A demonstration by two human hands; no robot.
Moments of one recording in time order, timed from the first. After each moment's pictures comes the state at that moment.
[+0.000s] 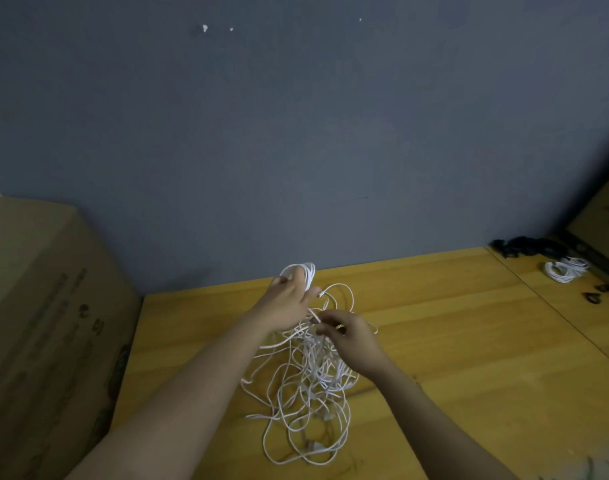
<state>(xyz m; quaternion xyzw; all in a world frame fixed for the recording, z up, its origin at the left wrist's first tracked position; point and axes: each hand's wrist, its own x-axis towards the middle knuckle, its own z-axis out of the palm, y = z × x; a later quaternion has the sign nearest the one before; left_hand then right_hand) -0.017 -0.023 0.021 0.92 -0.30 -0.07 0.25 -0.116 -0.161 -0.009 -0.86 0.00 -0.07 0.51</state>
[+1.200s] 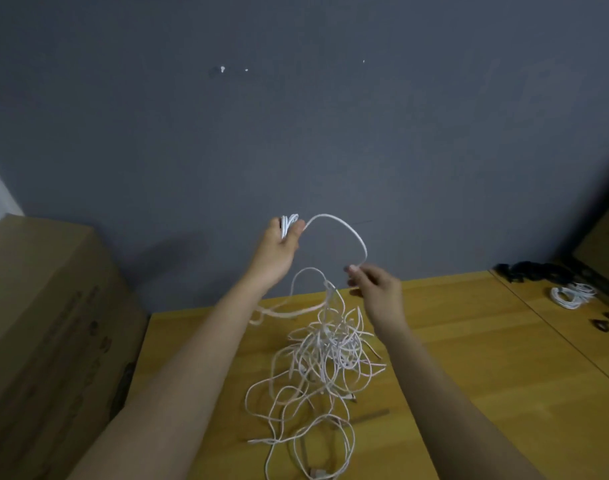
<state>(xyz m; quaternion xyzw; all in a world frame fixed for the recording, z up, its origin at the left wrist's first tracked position) 0.006 -0.019 0.129 0.79 -0.15 0.07 0.59 -0.064 -0.190 0.054 -0.74 0.13 -0.22 0.62</state>
